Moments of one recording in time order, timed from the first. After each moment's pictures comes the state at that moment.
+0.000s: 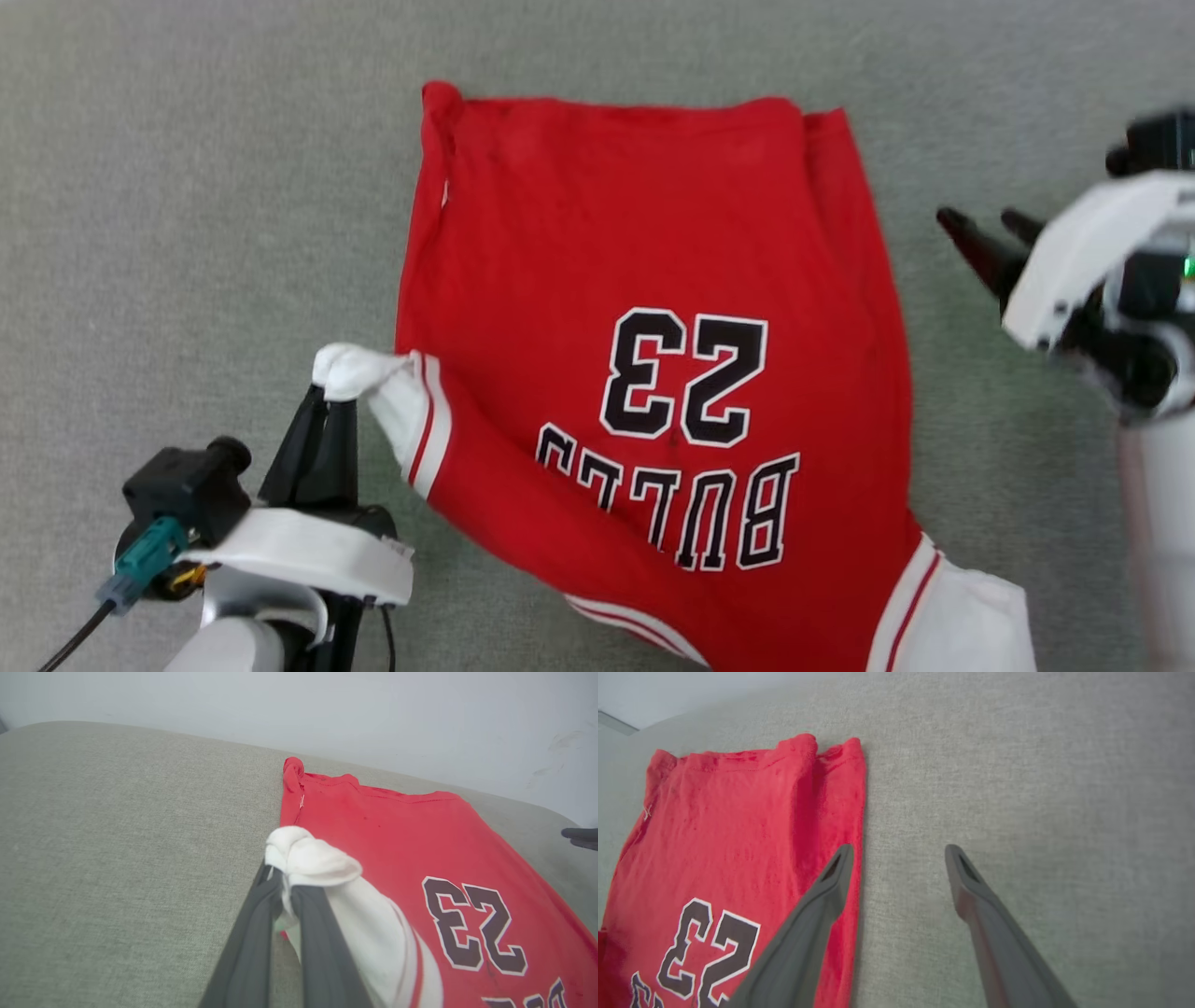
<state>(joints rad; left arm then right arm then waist) -0.12 0.50 -0.42 -0.22 -0.71 0.38 -0.15 -0.63 -0.18 -0.06 0.31 0.45 0.13 0.69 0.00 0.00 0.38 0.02</state>
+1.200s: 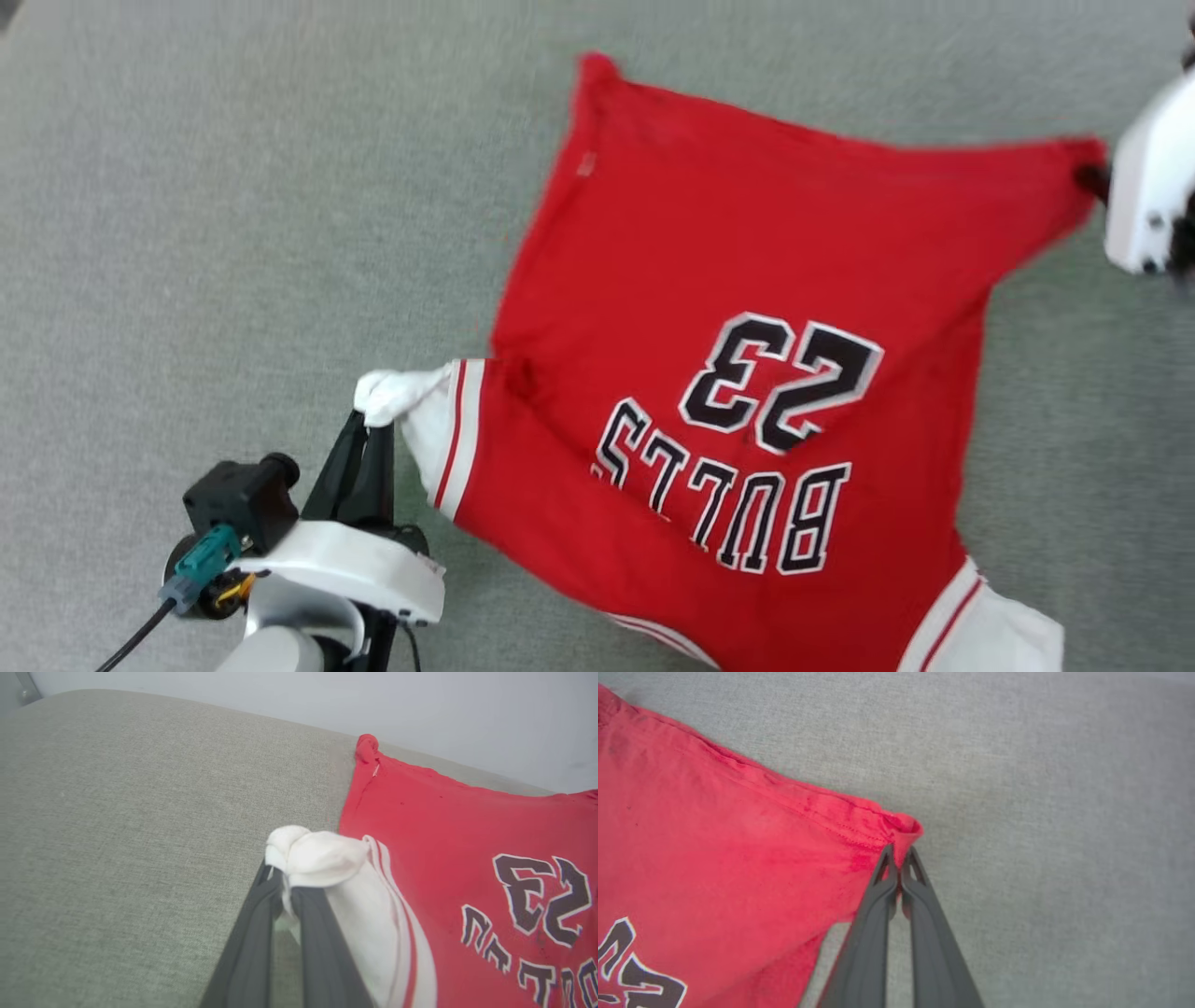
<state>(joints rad) -0.15 0.45 -0.48 -0.12 -0.71 0.35 -0.18 -0.88 -0.37 0.06 0.54 0.39 0.13 0.86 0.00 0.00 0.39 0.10</state>
